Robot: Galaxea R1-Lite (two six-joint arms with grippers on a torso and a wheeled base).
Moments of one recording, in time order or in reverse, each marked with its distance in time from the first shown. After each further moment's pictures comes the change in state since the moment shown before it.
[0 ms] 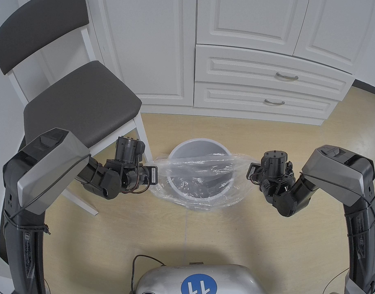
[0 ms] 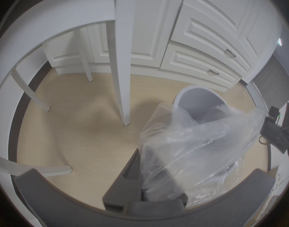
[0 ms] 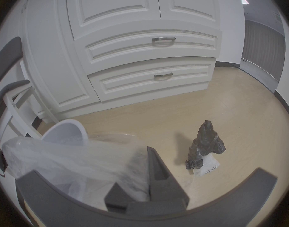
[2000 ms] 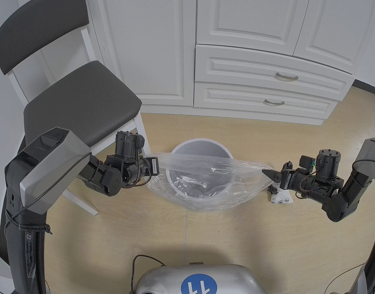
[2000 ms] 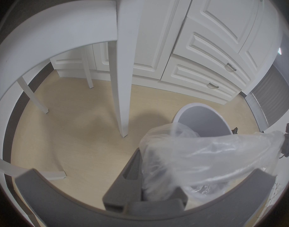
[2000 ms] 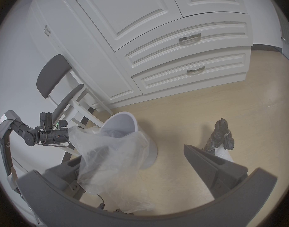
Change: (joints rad) left arm 0.005 0.016 -0.048 -0.063 0.005 -0.052; right arm -0.206 -0.348 0.519 -0.182 0.726 -0.073
